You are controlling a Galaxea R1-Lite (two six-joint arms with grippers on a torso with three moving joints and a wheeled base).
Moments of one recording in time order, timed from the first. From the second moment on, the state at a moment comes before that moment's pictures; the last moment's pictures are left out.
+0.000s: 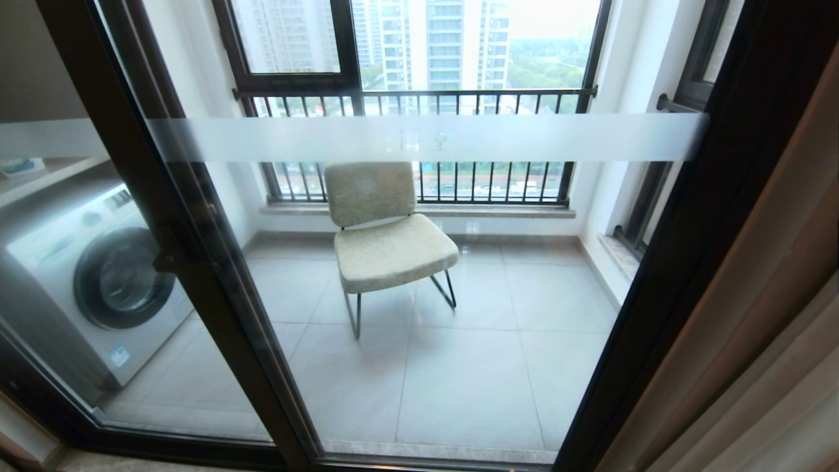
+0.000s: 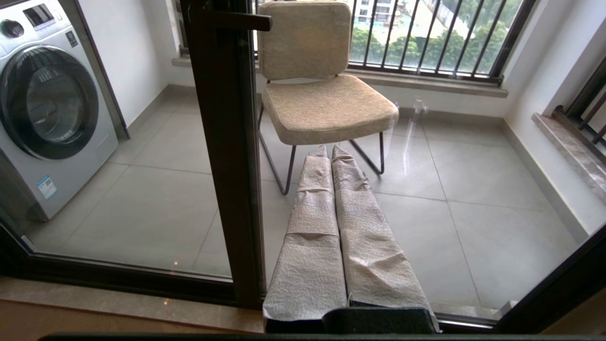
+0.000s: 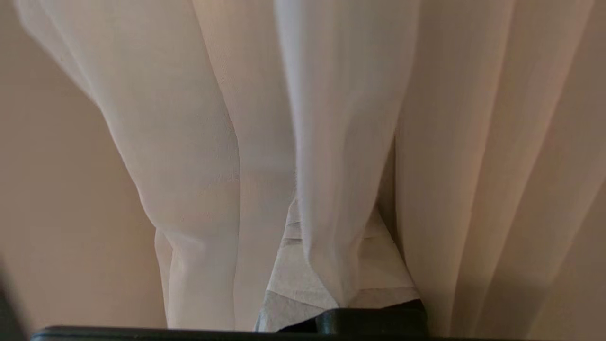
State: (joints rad) left arm 0.00 0.00 0.00 -0.01 0.04 -0.08; right arm -0.73 1.39 -1.19 -0.50 -0.01 -0.04
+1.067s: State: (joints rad) left arm 0.00 0.00 0.00 -0.01 0.04 -0.08; right arm -1.05 1.79 -1.48 -0.60 0.07 0.01
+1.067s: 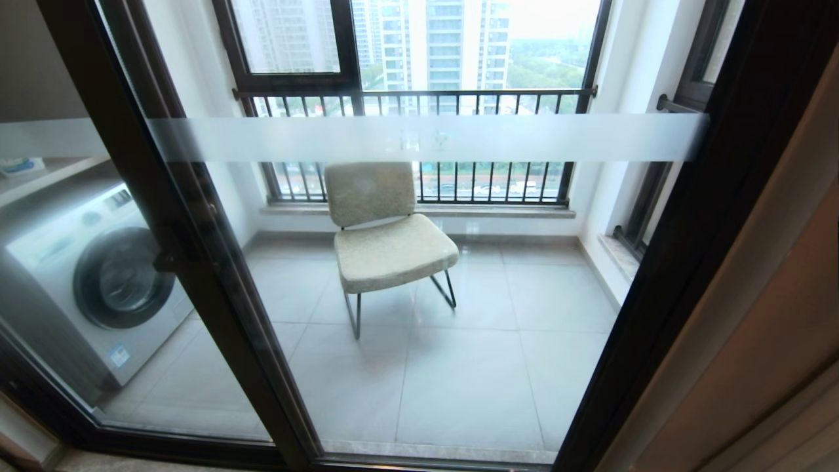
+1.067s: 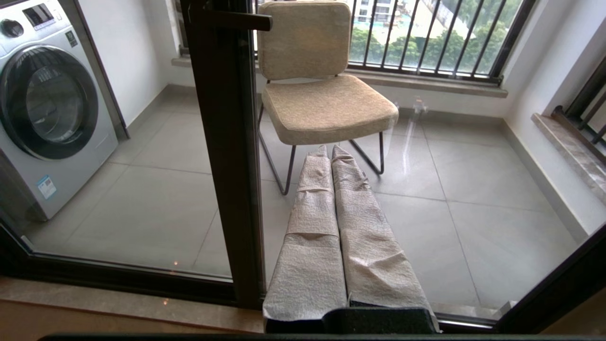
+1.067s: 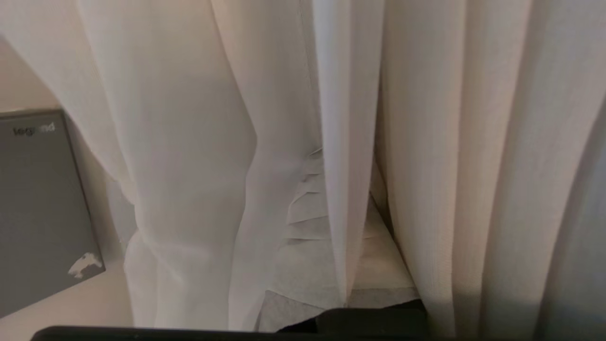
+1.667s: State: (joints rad) left arm 0.00 0.00 0.00 -0.01 0.04 -0.08; right arm -0.96 1.59 -1.33 -0.59 0.23 -0.01
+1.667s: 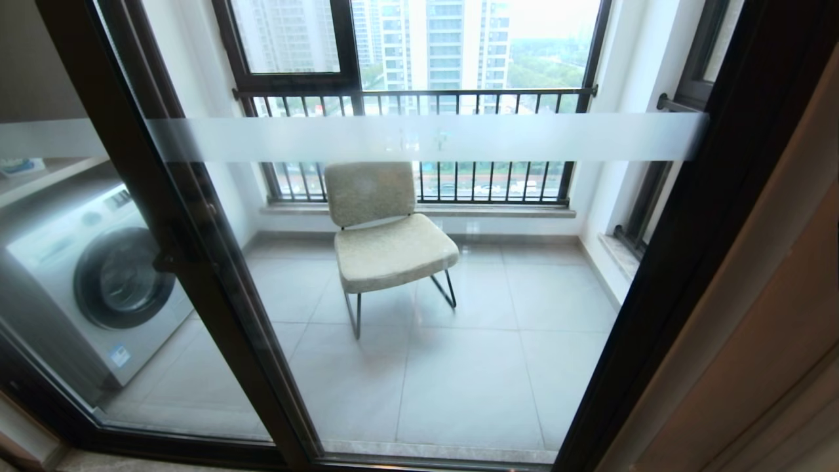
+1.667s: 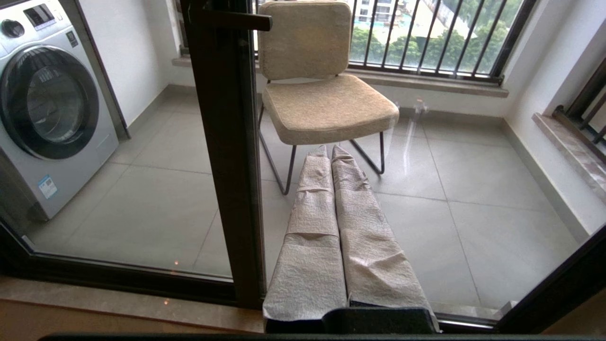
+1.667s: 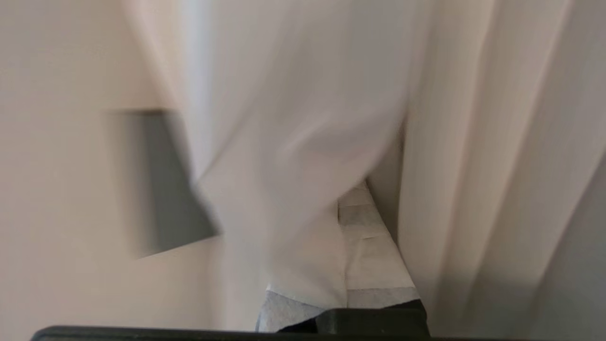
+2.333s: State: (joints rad) left arm 0.00 0.00 0.00 -0.01 0.04 -0.08; right arm -0.85 1.34 -1.12 -0.59 0.40 0.00
